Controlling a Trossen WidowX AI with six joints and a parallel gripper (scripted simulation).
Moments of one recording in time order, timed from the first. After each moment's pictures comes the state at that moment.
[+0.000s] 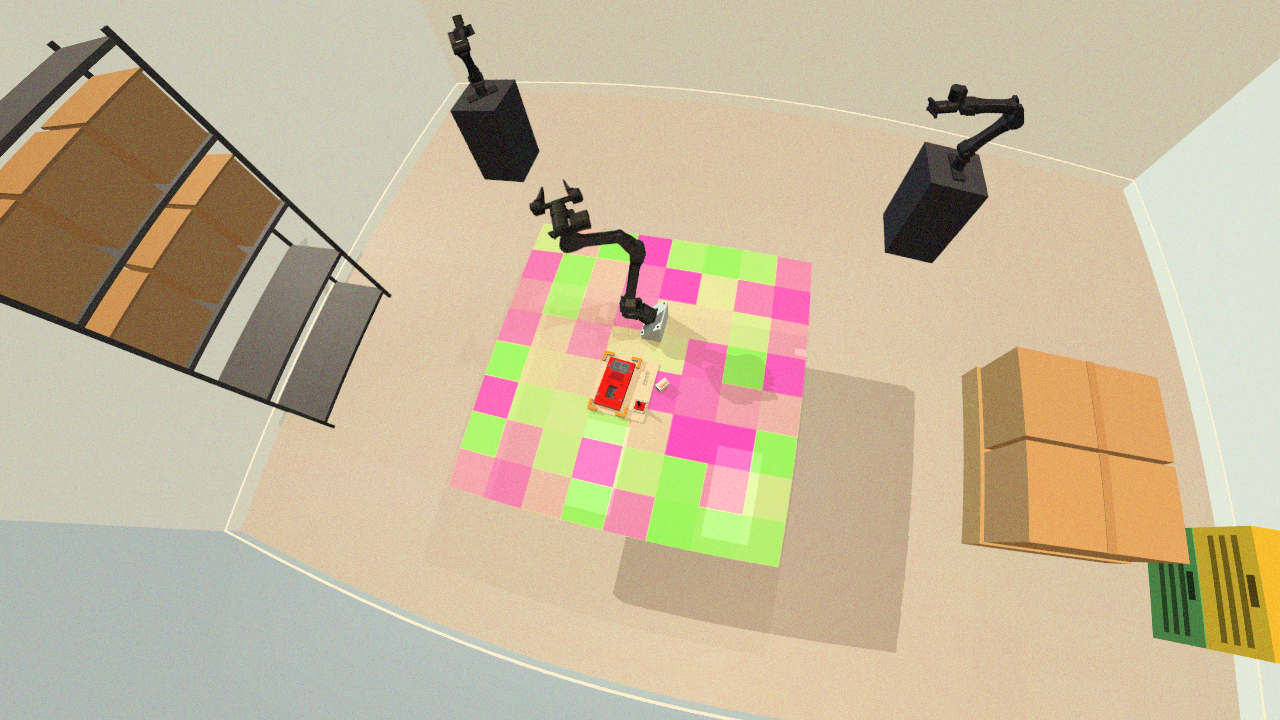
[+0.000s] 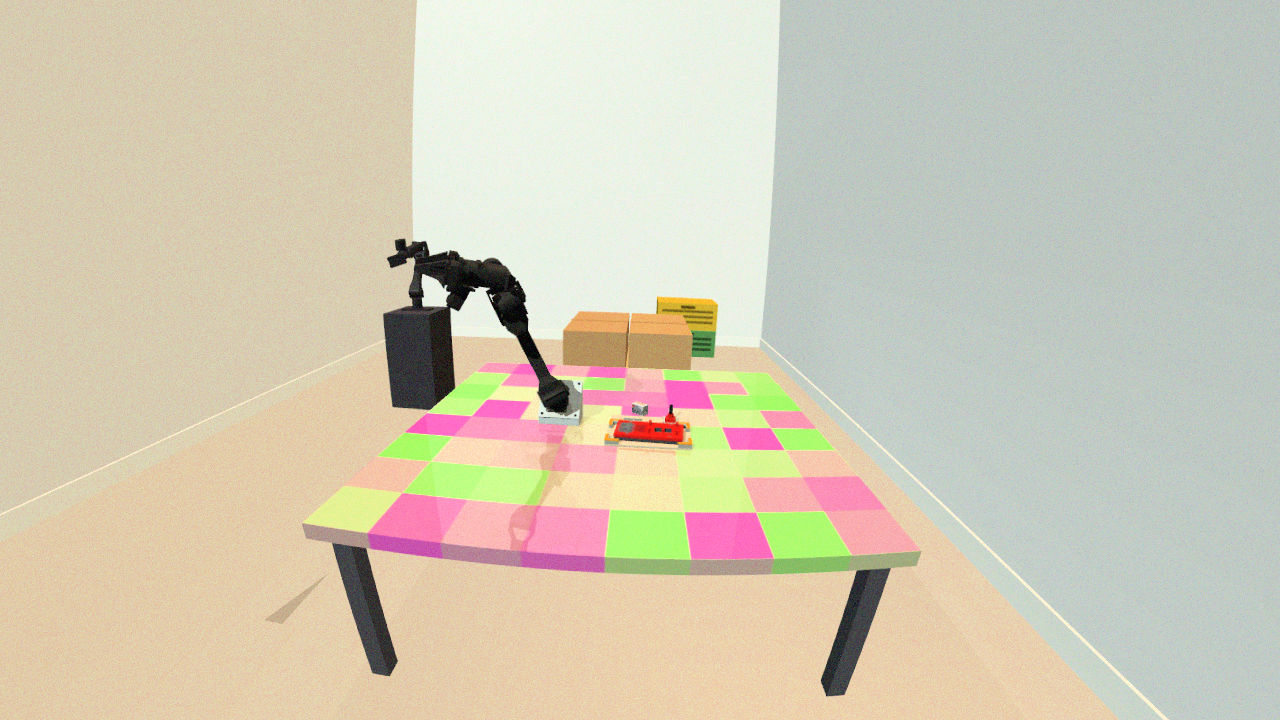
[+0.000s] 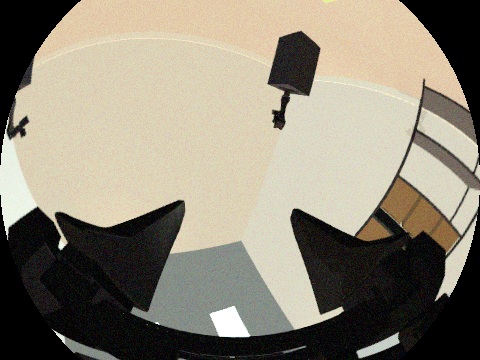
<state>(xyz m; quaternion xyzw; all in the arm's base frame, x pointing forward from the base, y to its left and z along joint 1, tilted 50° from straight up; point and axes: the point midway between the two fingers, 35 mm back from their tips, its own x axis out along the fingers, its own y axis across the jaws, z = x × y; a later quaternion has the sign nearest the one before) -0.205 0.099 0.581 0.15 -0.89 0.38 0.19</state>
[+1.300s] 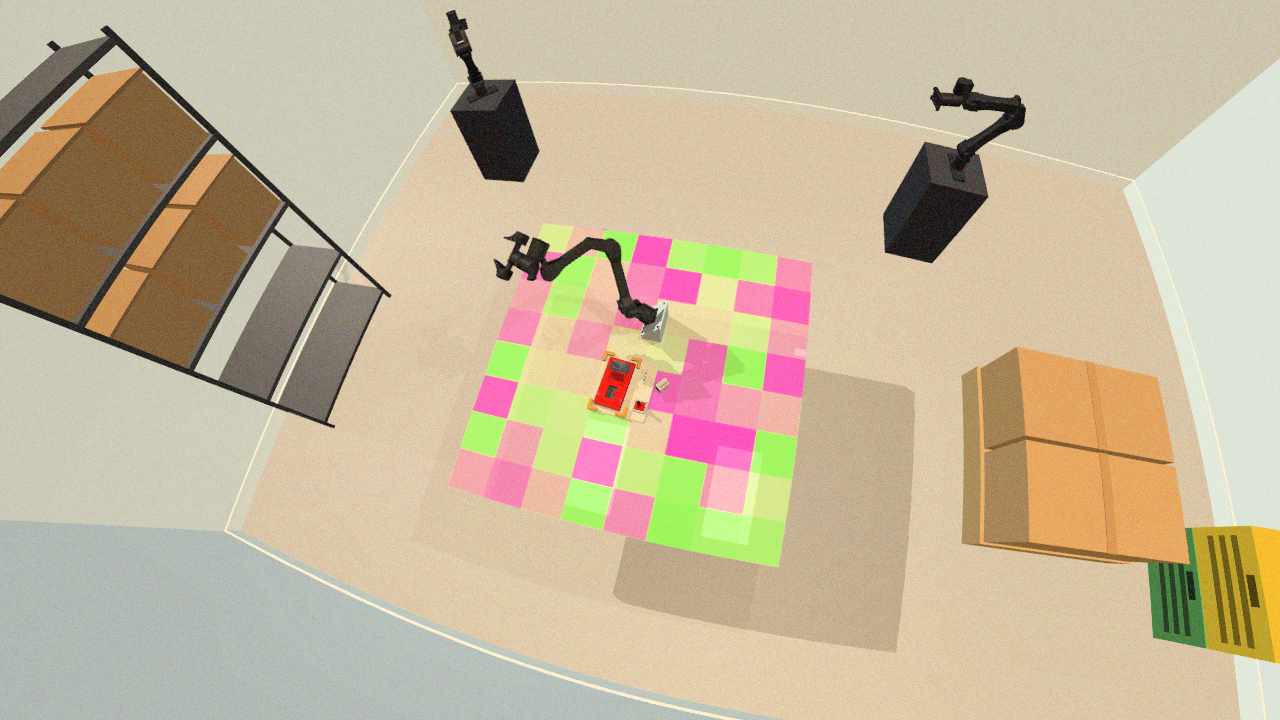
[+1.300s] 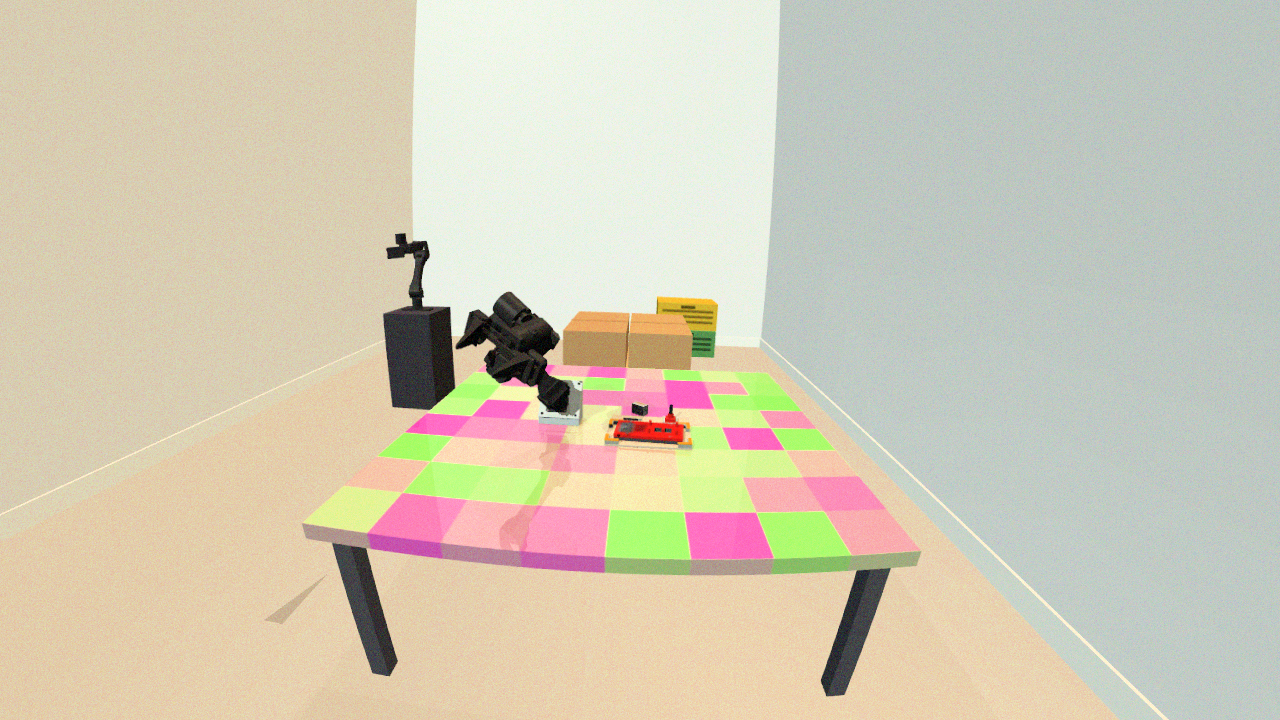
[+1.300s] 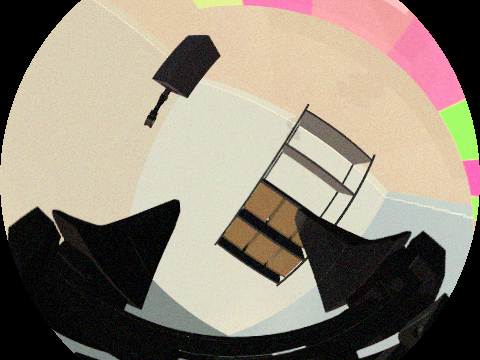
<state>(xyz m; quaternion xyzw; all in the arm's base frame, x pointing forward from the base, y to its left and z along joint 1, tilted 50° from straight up) -0.020 -0.132 0.622 0.45 -0.83 0.14 0.31</state>
